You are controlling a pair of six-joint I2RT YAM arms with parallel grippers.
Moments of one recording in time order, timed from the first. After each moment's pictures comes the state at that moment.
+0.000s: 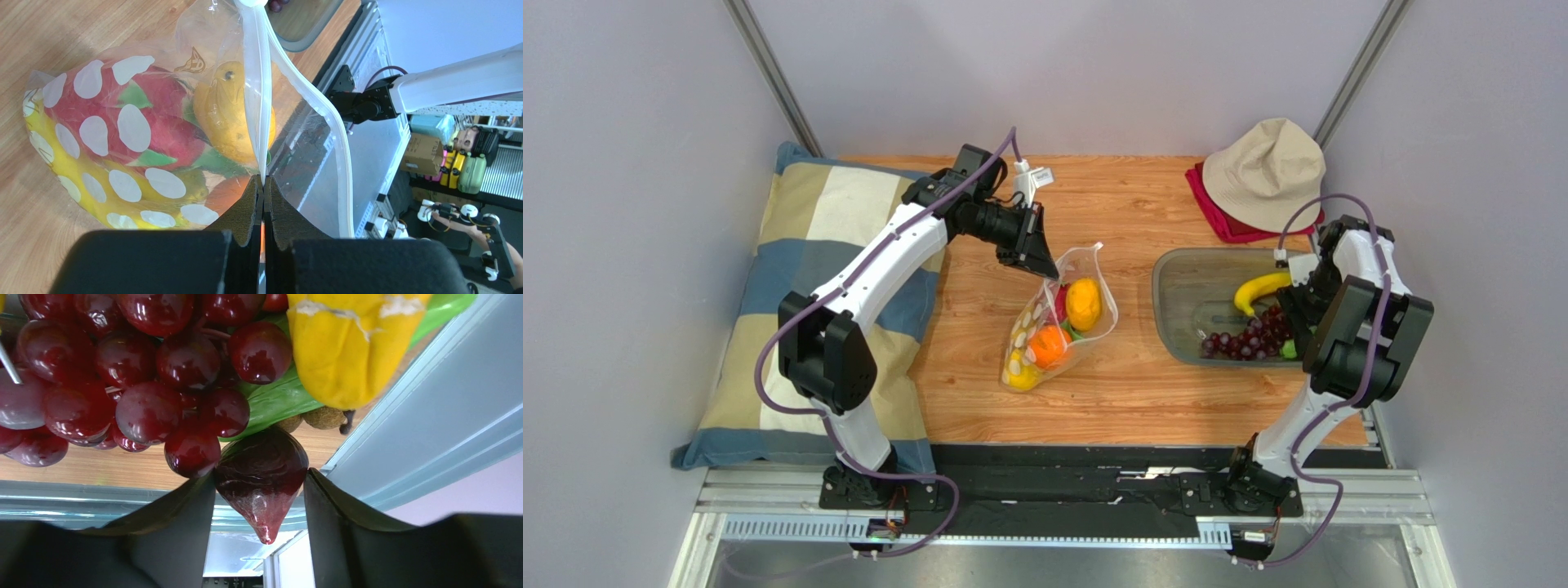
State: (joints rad) left arm -0.47 1.75 1.66 -0.85 0.83 -0.23; right arm -0.43 1.82 1.37 -1.14 0.09 -0.65
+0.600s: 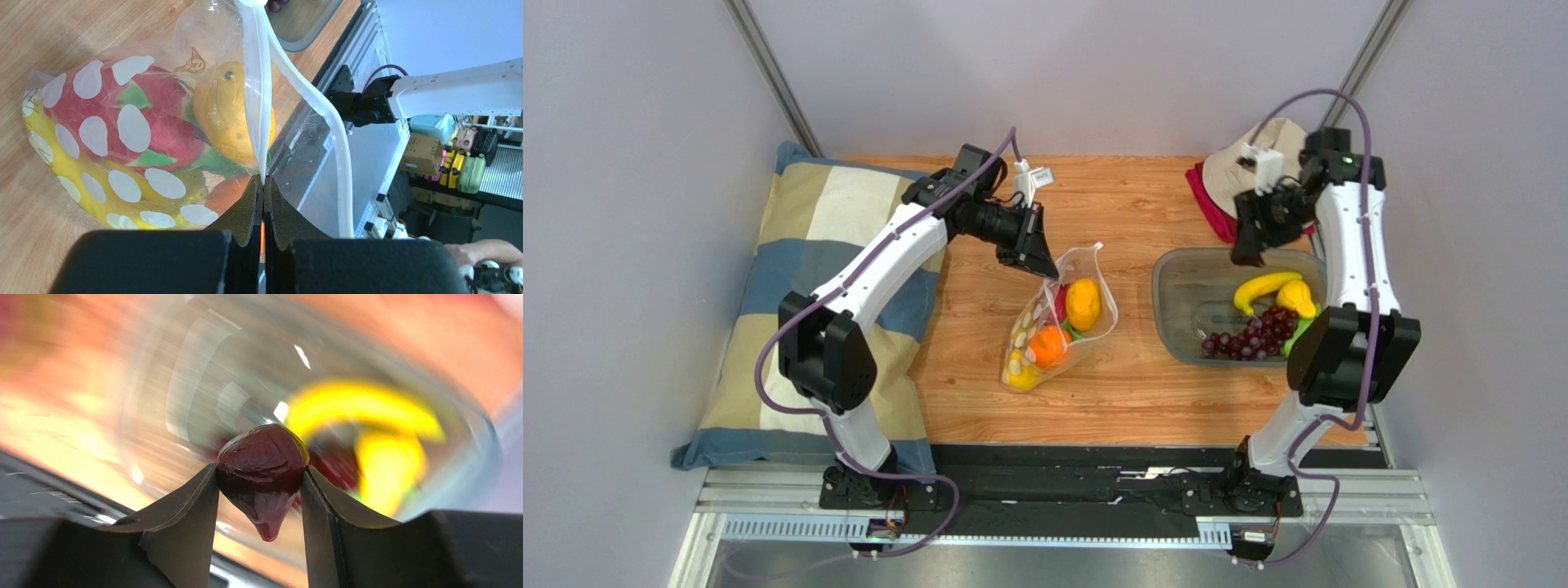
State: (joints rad) left arm -0.47 1.75 1.66 -0.85 0.83 -0.23; right arm -0.23 1.77 1.80 -1.28 -0.36 -0.56
